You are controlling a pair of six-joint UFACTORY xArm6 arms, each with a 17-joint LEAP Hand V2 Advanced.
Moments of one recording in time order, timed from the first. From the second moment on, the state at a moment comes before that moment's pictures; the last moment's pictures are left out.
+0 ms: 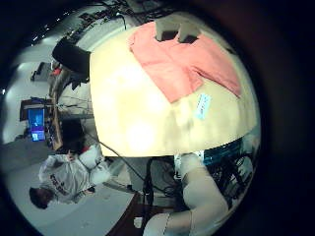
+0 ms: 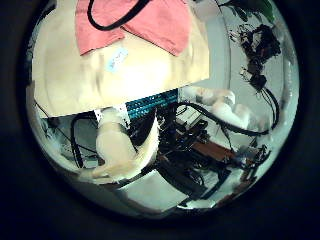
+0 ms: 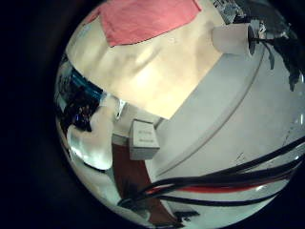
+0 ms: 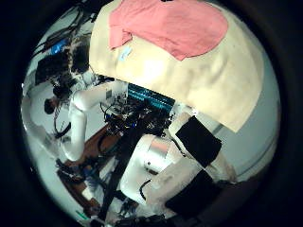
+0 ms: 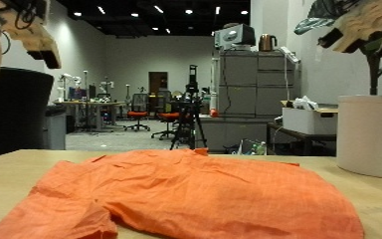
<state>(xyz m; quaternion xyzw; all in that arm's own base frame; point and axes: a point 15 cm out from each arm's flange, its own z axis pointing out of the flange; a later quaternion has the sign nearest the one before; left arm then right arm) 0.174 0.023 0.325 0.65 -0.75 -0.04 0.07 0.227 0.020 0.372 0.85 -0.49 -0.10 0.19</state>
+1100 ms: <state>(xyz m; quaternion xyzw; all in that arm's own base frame) 0.298 0.078 0.202 0.51 -0.85 -0.15 -0.01 0.226 0.013 0.365 0.83 -0.51 -0.13 0.18</state>
